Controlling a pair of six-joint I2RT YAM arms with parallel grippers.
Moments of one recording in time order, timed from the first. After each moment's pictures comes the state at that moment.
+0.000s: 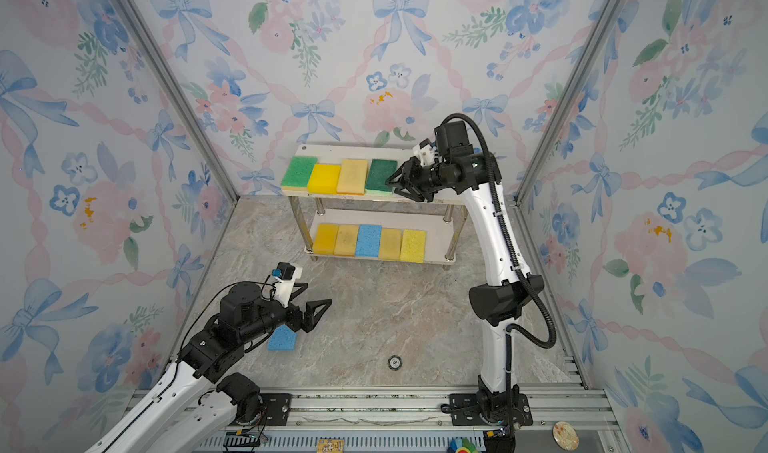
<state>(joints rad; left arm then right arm) -0.51 0.62 0.55 -0.34 0.24 -0.18 0.32 2.07 2.62 -1.28 -0.64 0.71</state>
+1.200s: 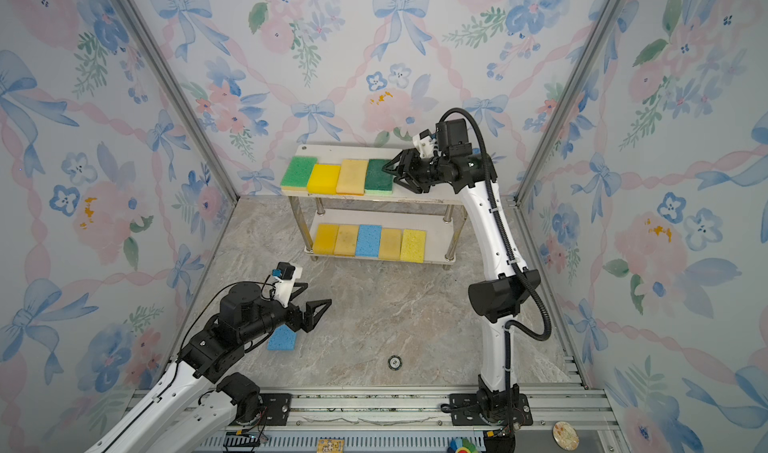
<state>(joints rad) -0.51 0.62 0.55 -0.34 0.24 -0.18 0.31 2.10 2.59 -1.09 -0.66 0.73</state>
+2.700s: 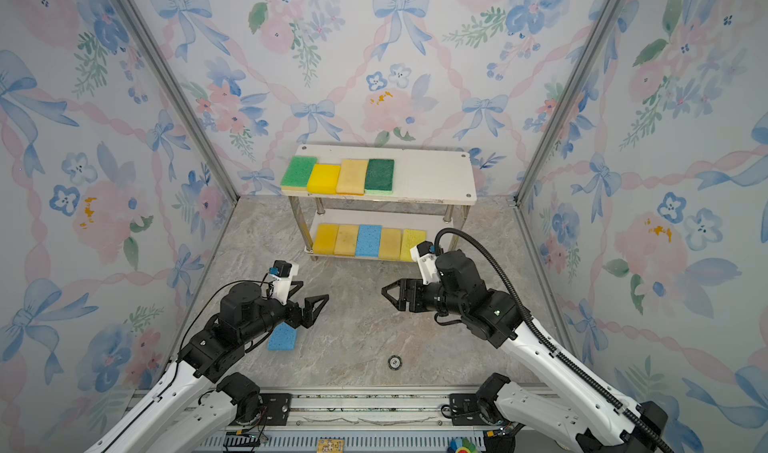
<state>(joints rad) -0.51 0.62 0.55 -0.34 0.15 -0.23 0.75 0.96 0.93 -0.59 -0.28 0.69</state>
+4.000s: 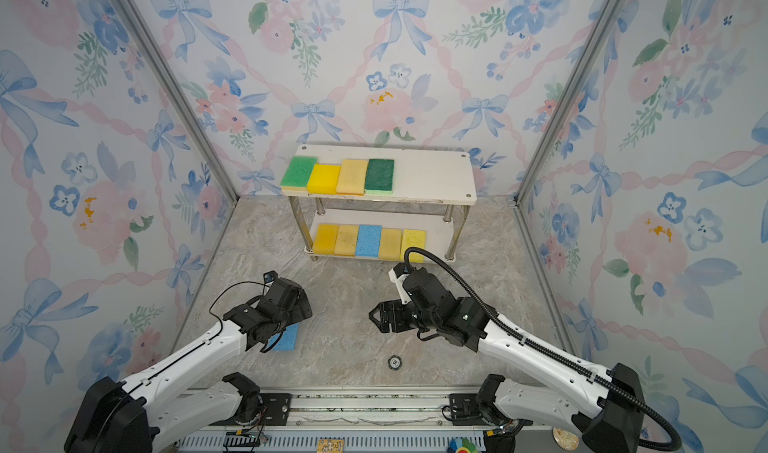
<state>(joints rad) -0.51 1.05 0.55 -0.57 -0.38 -0.78 0.92 1.06 0.87 -0.56 -0.14 0.67</state>
